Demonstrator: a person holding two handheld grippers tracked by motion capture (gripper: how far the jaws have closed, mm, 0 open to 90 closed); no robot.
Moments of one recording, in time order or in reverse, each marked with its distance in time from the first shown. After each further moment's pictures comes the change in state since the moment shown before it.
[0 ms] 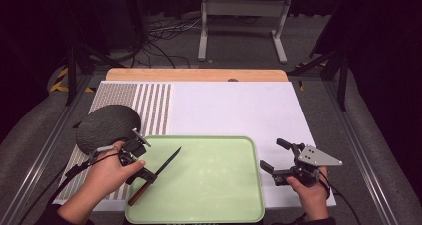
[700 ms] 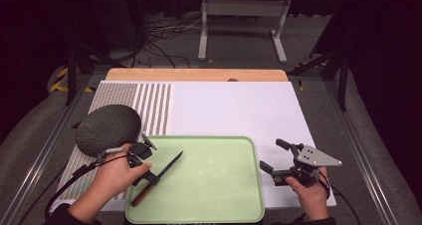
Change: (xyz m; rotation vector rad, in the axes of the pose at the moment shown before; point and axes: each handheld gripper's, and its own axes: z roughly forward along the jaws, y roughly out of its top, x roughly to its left) left arm 0.005 0.007 0.020 0.058 0.047 -0.024; right arm 0.000 -0.001 0.001 0.006 0.001 0.000
